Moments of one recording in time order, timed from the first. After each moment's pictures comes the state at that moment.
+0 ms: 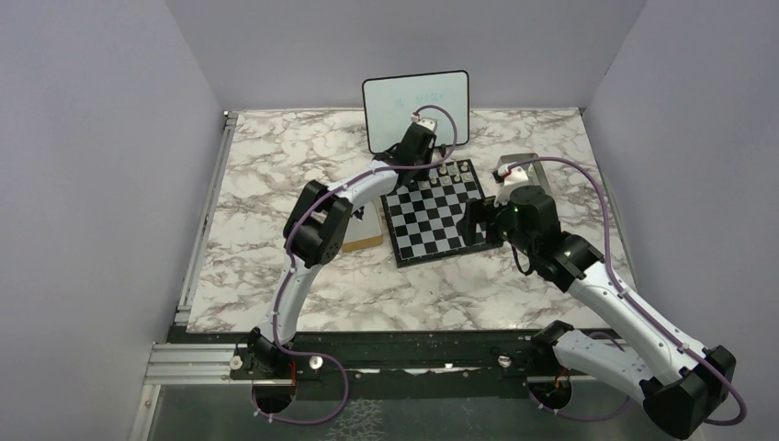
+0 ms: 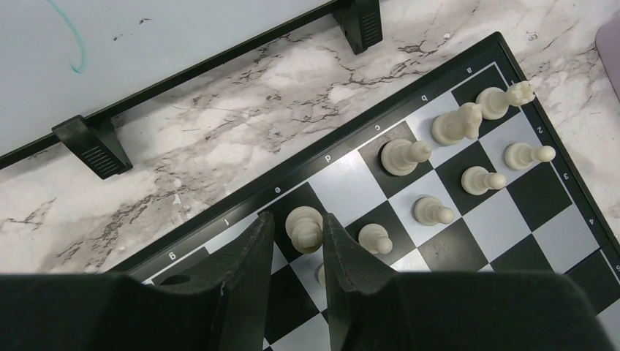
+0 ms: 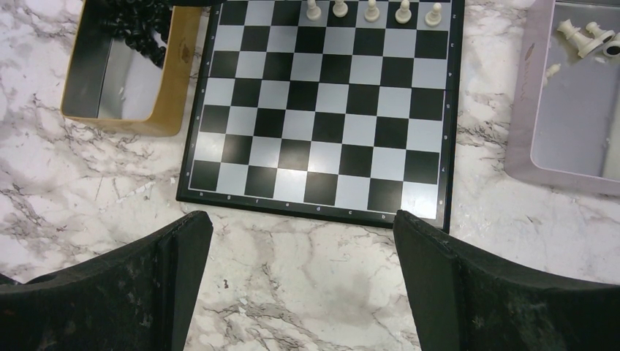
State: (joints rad) left arm -0.63 2.32 1.87 -0.21 -0.15 -0.26; right arm 0.58 0.92 0.82 -0.41 0.13 0.23
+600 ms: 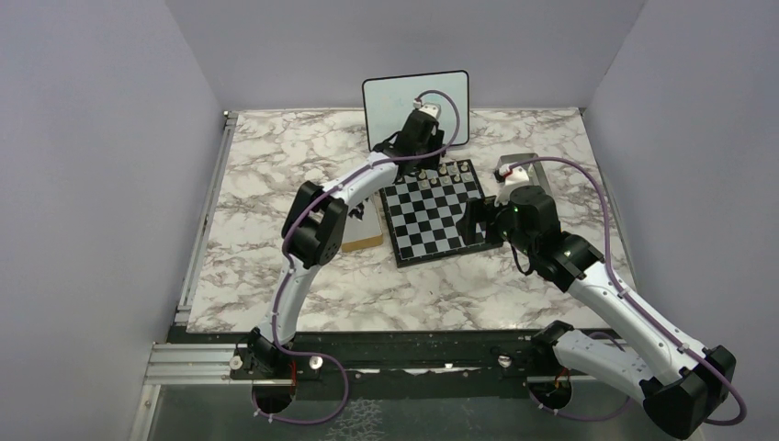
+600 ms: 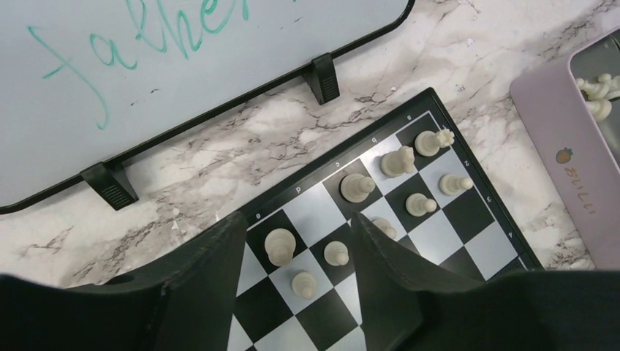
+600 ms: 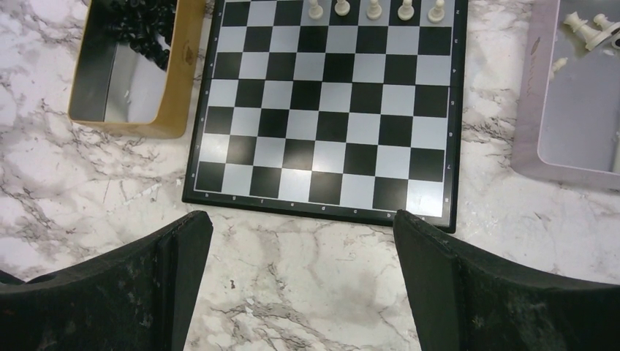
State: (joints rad) left arm -0.63 2.32 1.98 -0.25 -0.13 -0.28; right arm 0.58 0.92 0.82 -0.41 0.13 0.25
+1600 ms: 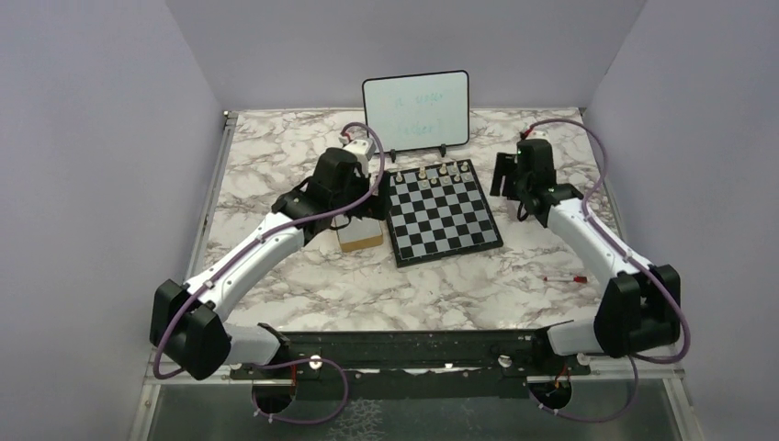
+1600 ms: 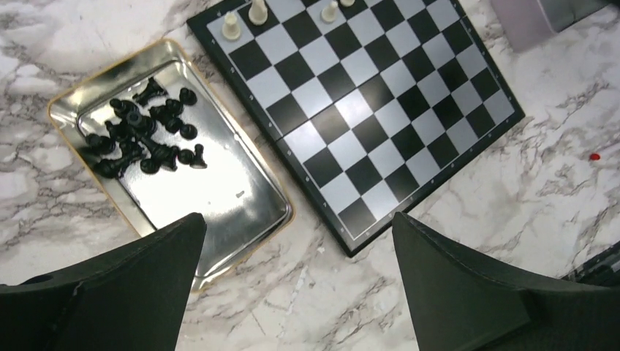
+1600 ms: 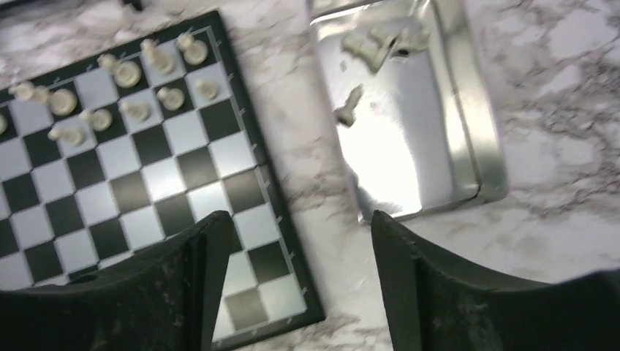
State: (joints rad) left arm -0.59 1.34 1.14 -0.41 0.01 -0.29; right arm 0.26 1.34 0.99 -0.31 0.27 0.24
